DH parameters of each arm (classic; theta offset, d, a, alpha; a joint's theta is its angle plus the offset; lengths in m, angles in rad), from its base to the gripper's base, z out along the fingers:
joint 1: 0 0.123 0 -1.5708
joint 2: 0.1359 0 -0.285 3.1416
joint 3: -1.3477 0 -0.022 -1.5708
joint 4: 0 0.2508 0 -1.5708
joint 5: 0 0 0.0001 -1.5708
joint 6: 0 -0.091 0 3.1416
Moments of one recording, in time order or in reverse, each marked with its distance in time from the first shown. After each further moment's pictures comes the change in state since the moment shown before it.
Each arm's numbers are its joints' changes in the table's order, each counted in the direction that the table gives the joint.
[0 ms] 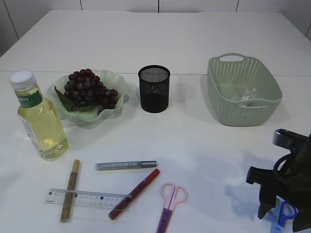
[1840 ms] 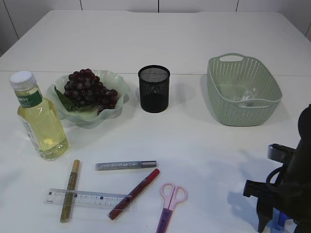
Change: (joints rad) left arm 0.000 0.000 0.000 0.000 0.002 0.000; right arm 0.000 0.118 0.003 0.008 -0.002 0.001
